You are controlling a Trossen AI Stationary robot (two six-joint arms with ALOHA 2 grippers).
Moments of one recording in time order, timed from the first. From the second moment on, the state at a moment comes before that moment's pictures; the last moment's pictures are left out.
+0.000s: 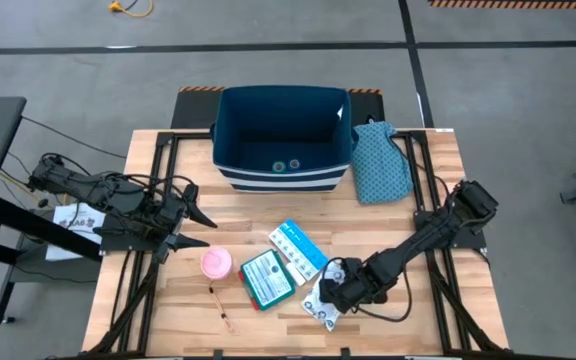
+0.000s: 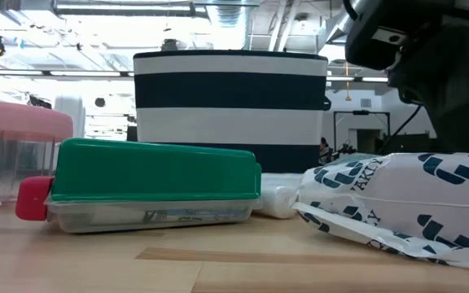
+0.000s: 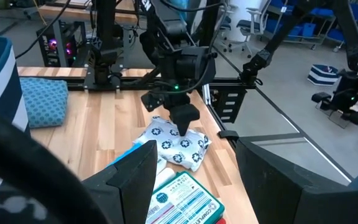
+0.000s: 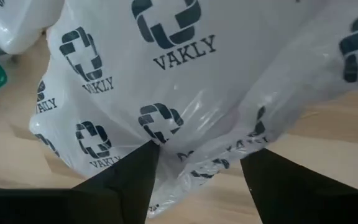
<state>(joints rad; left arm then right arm) -0.39 0.65 0.80 -0.35 -0.08 -0.17 0.60 1.81 1.10 -0.56 -0.07 2.11</state>
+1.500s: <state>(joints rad) -0.39 0.65 0.80 -0.36 -0.07 -0.17 0.54 1.48 1.11 -0.58 0.09 1.89</state>
